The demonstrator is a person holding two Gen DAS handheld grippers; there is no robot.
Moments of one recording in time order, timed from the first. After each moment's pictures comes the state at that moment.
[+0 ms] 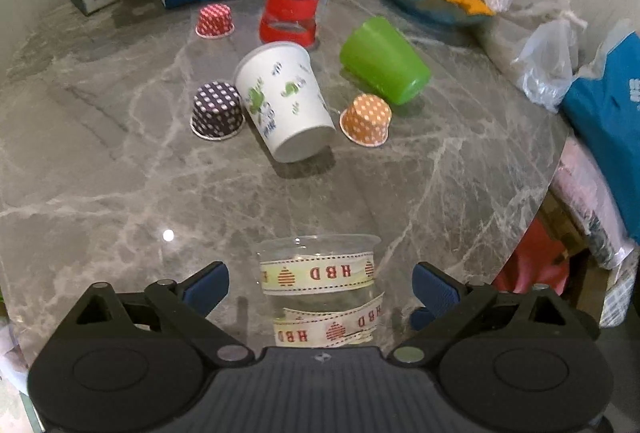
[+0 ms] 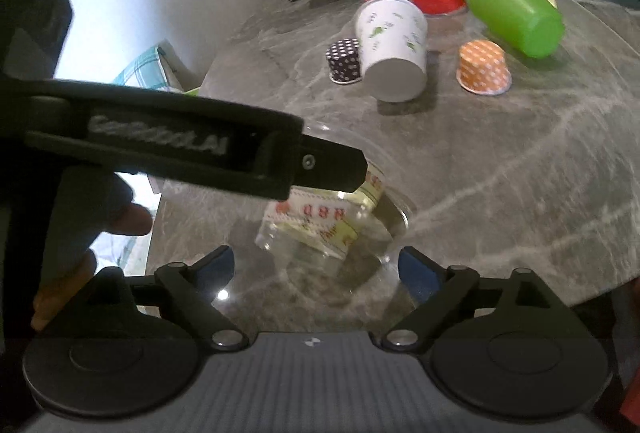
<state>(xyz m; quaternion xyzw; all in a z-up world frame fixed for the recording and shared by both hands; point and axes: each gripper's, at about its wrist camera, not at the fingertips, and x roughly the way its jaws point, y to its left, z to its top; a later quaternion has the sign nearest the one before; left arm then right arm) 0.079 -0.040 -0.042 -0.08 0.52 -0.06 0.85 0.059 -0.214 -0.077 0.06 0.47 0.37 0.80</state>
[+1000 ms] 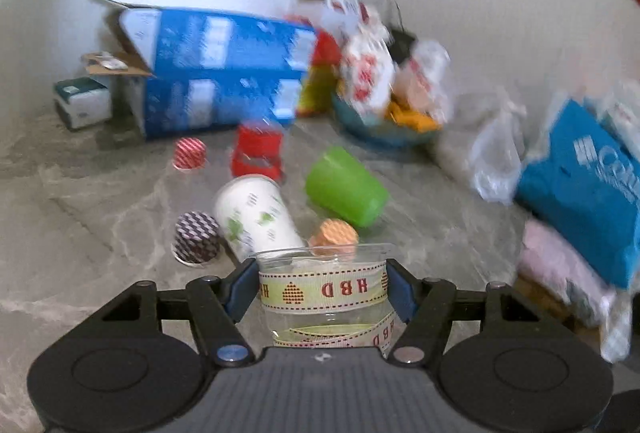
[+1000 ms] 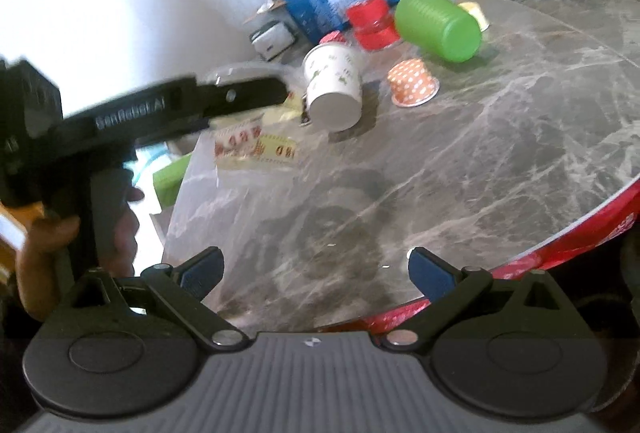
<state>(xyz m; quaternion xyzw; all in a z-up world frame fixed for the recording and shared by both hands) 0.043 -0.024 -0.043 -0.09 0.28 -0.10 0.95 0.037 -0.276 -0.082 0.16 0.41 0.34 0.83</state>
